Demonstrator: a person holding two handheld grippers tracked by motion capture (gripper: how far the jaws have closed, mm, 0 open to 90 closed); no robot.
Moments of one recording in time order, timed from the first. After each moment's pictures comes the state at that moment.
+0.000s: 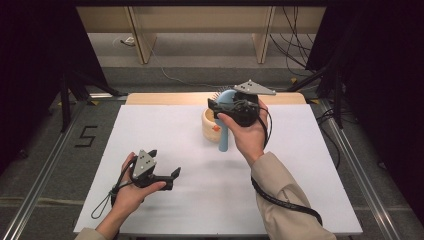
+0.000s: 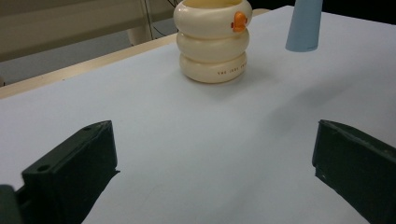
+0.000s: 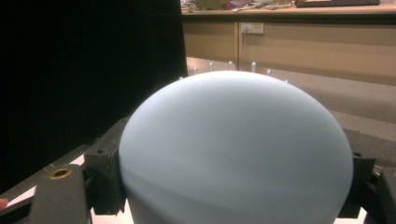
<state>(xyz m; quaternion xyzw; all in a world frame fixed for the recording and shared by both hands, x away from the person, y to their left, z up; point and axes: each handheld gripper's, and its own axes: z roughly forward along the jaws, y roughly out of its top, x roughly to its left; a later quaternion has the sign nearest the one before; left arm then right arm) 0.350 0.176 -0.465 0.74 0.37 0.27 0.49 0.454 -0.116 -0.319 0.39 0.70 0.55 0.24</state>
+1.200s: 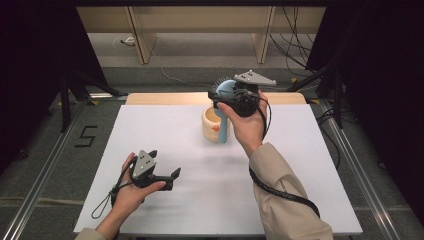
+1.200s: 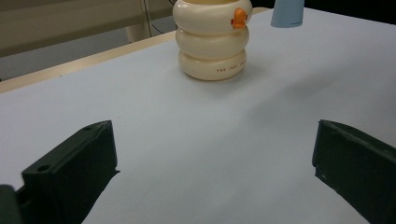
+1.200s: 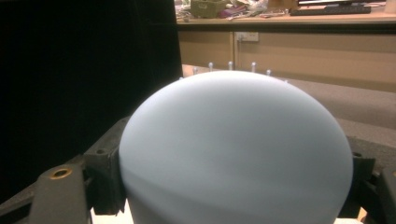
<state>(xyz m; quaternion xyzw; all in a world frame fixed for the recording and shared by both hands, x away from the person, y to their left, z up) 0.351 0.176 -0.467 0.74 0.38 0.26 0.50 0.471 -0.114 -0.304 0.39 0.69 0.56 0.24</state>
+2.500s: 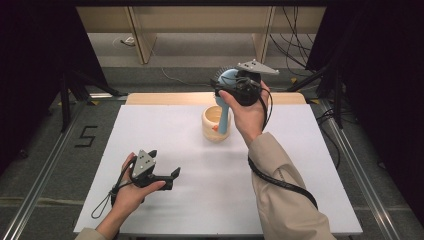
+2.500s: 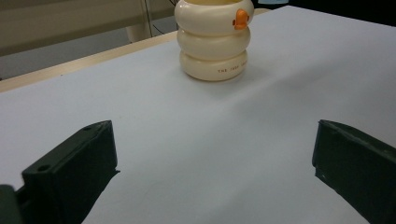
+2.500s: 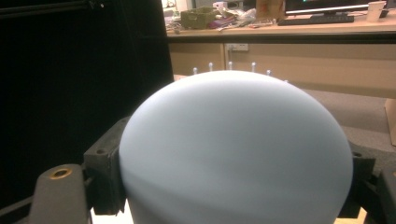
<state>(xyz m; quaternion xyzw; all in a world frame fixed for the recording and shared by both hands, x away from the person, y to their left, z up) 0.352 0.177 -0.467 0.74 0.38 0.26 0.50 0.489 -0.117 -0.288 0.41 0.67 0.57 0.25</state>
